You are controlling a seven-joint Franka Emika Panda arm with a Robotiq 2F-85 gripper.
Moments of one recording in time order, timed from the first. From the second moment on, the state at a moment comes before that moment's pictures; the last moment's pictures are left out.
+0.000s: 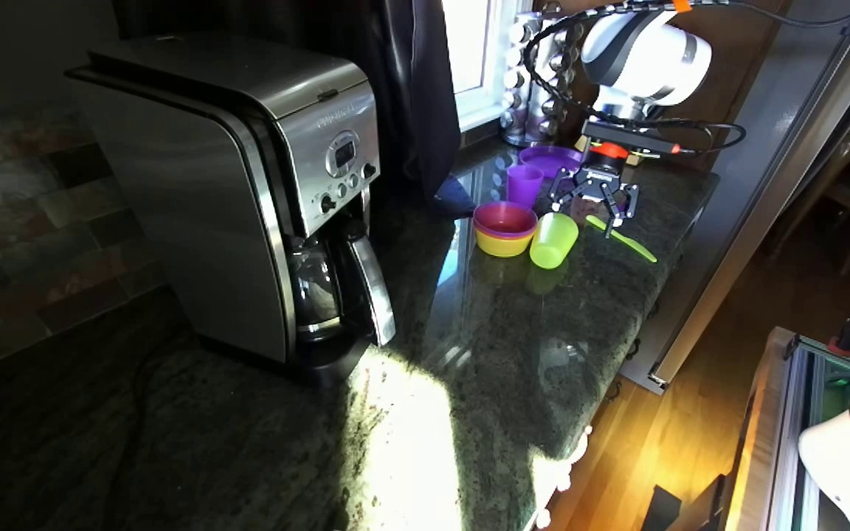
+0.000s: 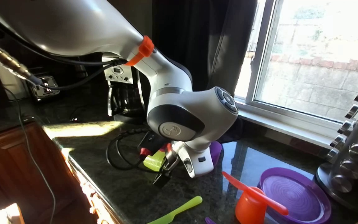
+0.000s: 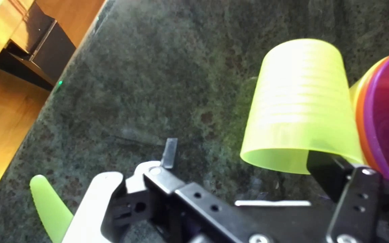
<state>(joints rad) -0.25 0.20 -0.18 -2.21 0.50 2.00 0.37</state>
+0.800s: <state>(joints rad) -0.25 0.25 -0.20 -2.17 0.53 1.94 0.37</state>
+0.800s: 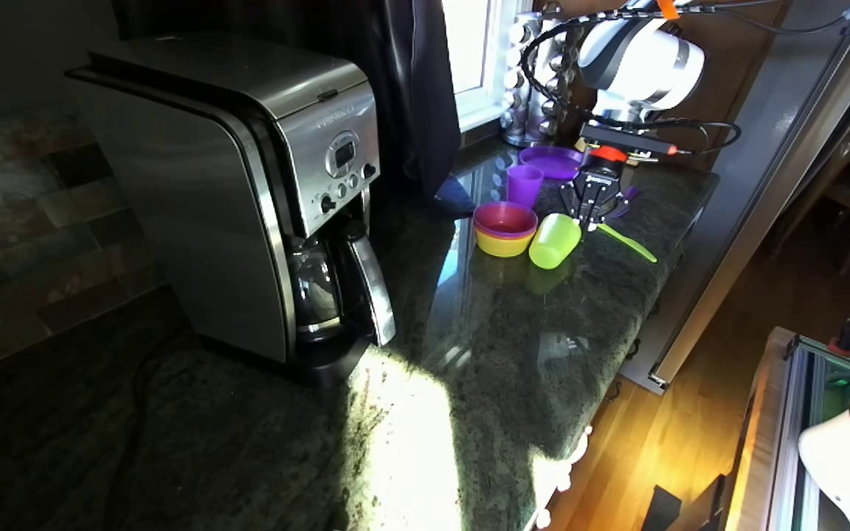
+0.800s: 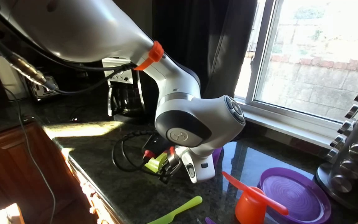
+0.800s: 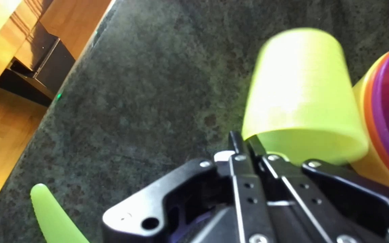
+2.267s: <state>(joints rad) -0.22 -0.21 -0.15 -2.56 -0.14 2.60 0.45</state>
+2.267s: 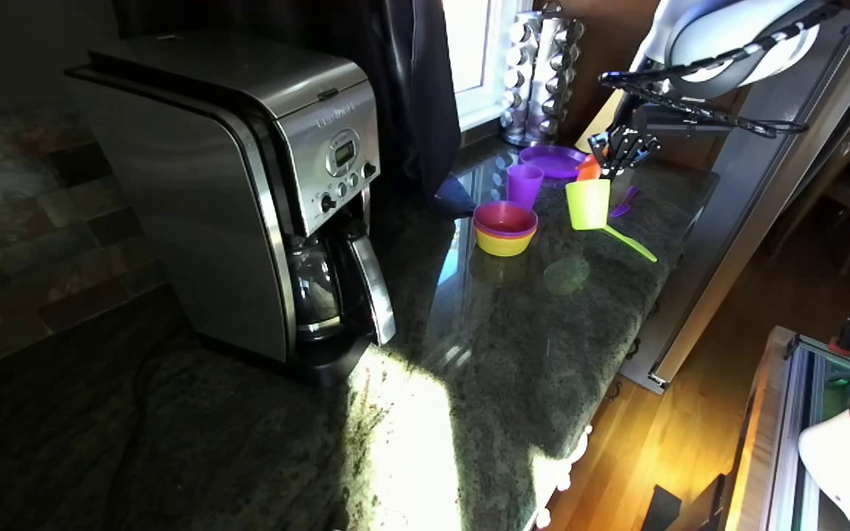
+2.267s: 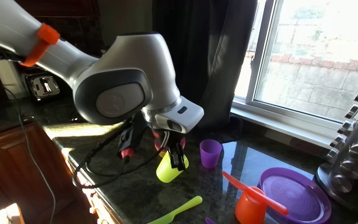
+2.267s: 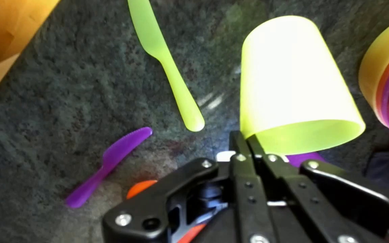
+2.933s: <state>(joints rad) -0.43 -0.26 0.01 -2.74 -0.45 3.05 0.64</state>
